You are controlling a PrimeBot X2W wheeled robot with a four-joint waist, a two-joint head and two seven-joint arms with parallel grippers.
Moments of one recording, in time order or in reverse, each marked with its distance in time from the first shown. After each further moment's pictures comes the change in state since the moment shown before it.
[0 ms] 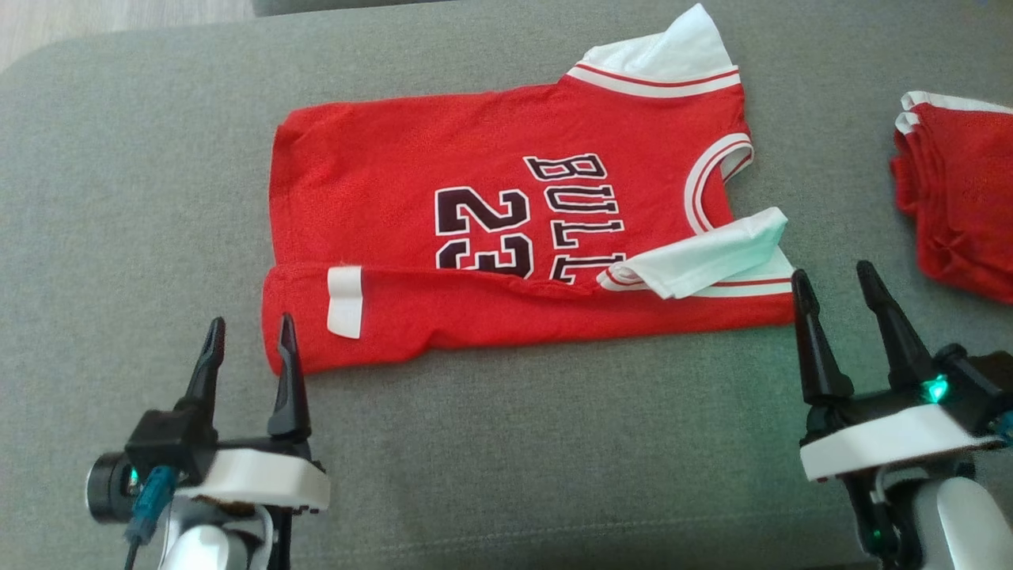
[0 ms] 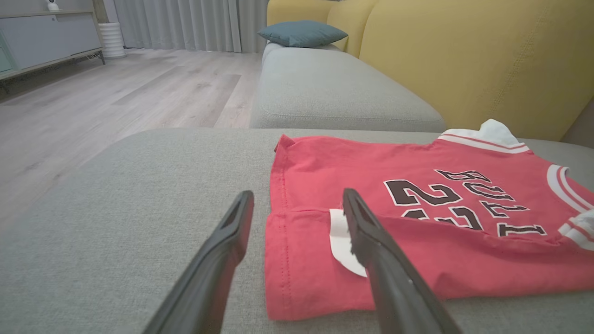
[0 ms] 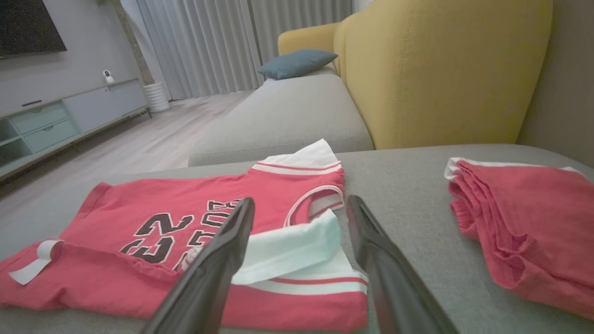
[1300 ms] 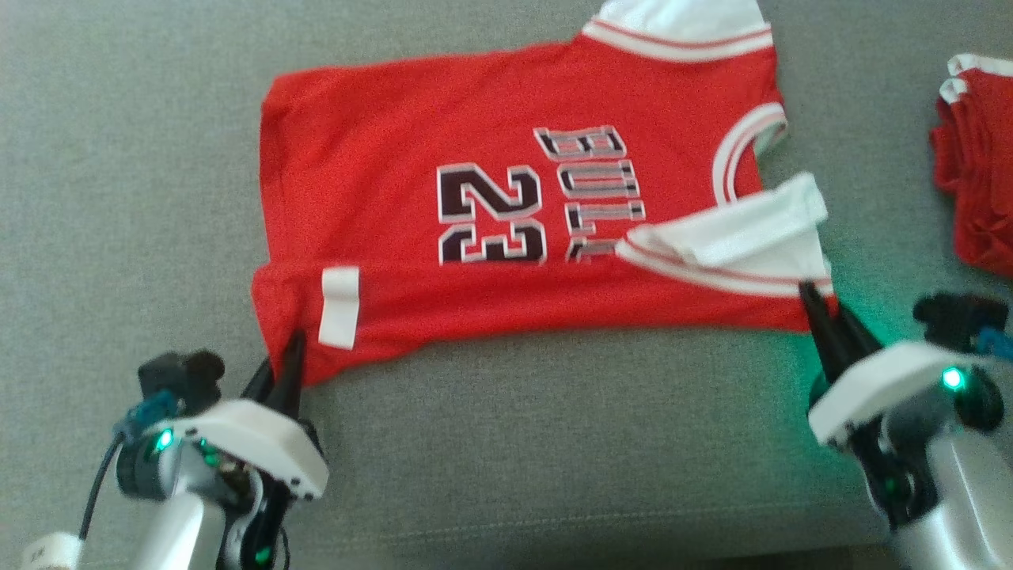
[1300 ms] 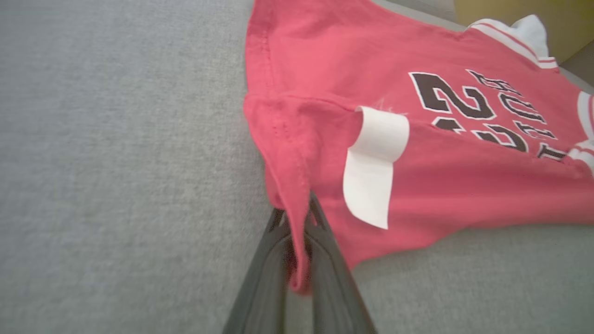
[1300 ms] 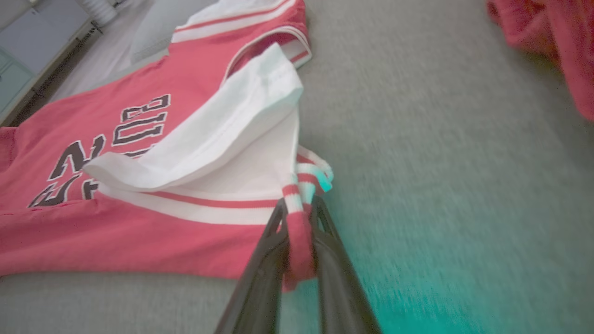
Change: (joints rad) left arm -0.110 0.031 -0.015 0.136 -0.215 -0.128 0.294; right arm -0.185 -0.066 0.012 0.318 0.238 0.000 0.258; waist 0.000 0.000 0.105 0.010
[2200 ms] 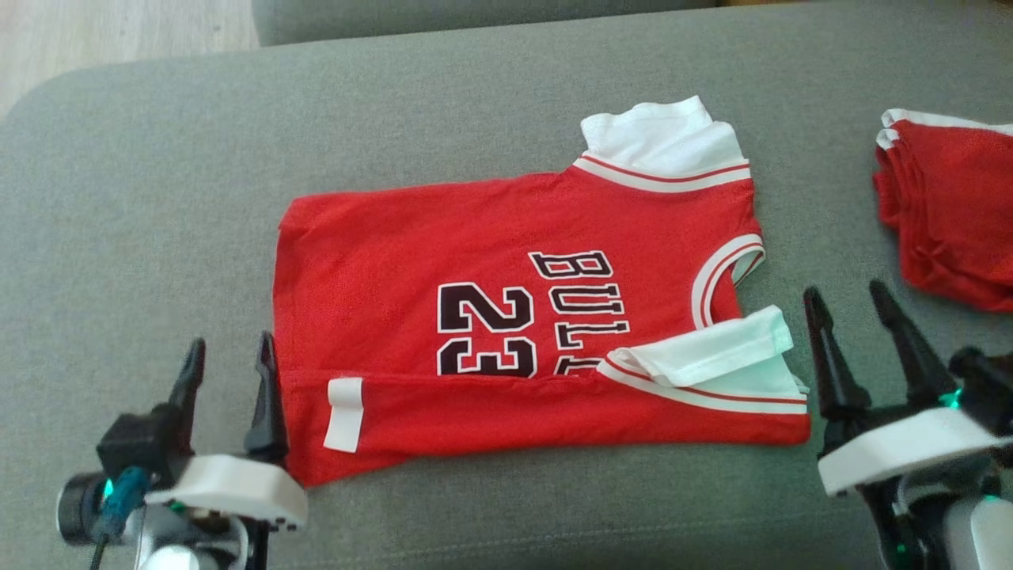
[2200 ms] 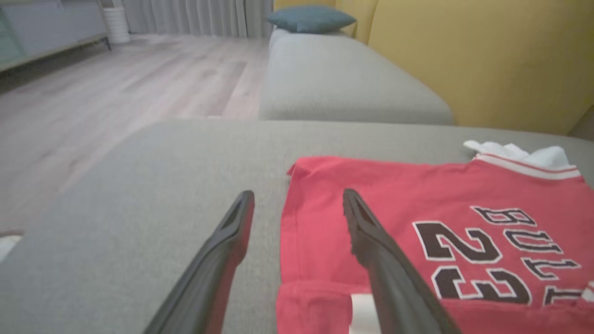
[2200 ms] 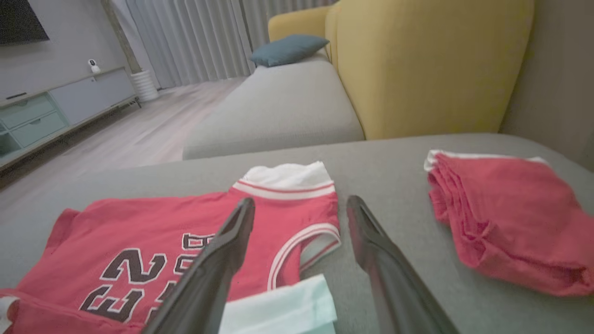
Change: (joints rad) left arm 0.186 0.035 0.017 -0.234 0.148 0.176 -0.135; right arm 0.263 0.090 -0.075 -0.413 -0.221 0.000 -0.071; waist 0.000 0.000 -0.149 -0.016
